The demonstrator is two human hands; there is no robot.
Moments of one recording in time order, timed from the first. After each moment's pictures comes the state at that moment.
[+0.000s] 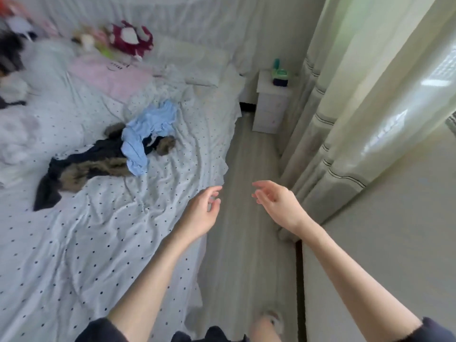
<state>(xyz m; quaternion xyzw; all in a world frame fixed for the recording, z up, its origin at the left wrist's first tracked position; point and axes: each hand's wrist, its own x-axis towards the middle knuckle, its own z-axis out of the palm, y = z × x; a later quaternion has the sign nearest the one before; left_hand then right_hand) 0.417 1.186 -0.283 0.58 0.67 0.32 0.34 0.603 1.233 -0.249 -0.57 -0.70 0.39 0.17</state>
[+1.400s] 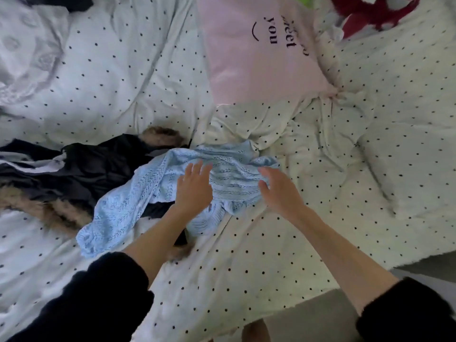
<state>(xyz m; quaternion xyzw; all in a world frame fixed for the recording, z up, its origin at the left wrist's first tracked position) 0.024 1.787 -0.517 0.15 0.95 0.12 0.25 0.091 1.971 -0.489 -0.17 -0.92 0.31 -0.17</state>
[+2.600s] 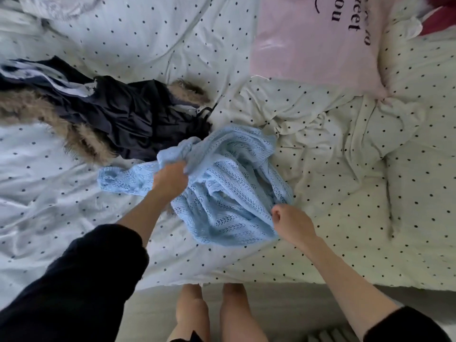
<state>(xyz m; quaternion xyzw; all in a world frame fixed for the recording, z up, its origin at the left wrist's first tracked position) 0.074 1.736 -0.529 -0.11 0.93 0.12 0.33 0.162 2.006 -0.520 -0.06 -0.92 0.15 -0.37</state>
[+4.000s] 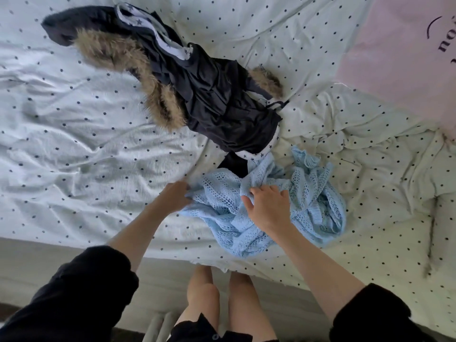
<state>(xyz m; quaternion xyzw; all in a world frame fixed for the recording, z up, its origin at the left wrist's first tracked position) 0.182 1.587 -0.556 -0.10 0.89 0.25 0.38 0.154 1.818 -0.509 0.15 -0.94 -0.01 -0.30</state>
